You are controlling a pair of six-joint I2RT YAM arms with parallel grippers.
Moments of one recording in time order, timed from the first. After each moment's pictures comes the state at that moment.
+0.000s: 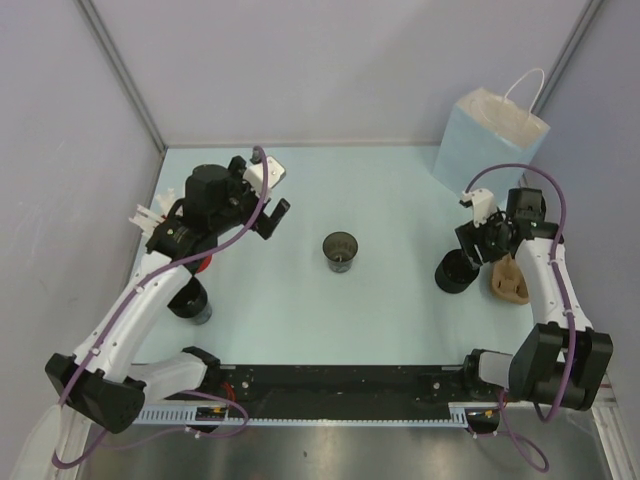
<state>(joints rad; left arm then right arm) -0.44 1.12 1.21 -0.50 0.13 0.39 -0.18 1.23 1.01 -0.79 -0.32 -0.64</state>
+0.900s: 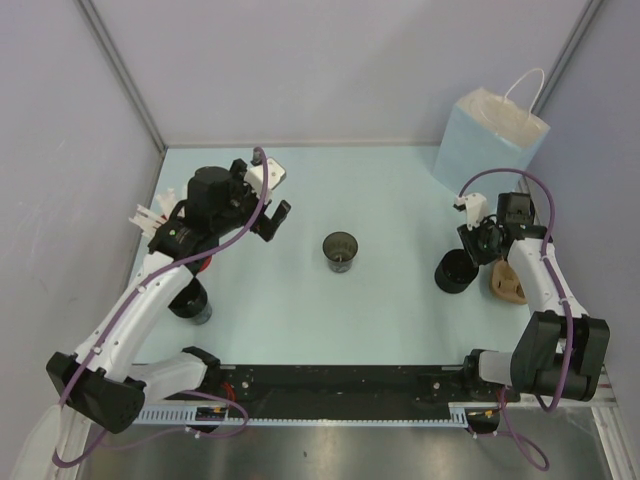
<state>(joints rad) -0.44 1.12 1.18 -0.50 0.14 0.37 -0.14 1.28 0.93 -0.67 -0.28 -0.59</state>
